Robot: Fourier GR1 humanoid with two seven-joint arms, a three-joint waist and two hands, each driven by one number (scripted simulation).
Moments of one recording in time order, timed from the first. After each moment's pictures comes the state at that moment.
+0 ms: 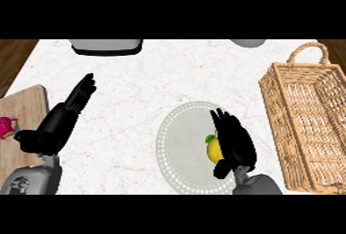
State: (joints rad) left arm -0.16 0.19 0.04 -1.60 -0.05 -0.19 0.02; right arm -0.14 -0.02 0.37 -1.50 1.14 0.20 0.49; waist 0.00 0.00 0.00
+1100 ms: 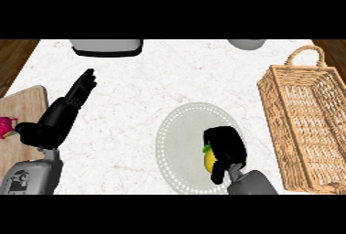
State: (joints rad) left arm -0.20 0.18 0.07 -1.57 -0.07 -0.22 0.03; right arm -0.19 -0.04 0.42 -1.38 1.19 0.22 0.37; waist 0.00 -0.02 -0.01
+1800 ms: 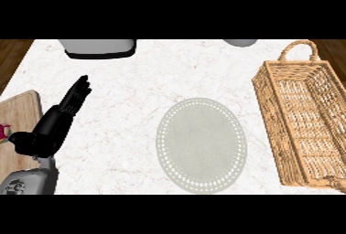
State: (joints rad) left arm -0.14 0.18 0.08 -1.60 -0.07 -0.21 0.02; right arm 0.55 -0.42 0.69 -2.00 1.16 -0.07 0.11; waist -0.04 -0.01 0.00
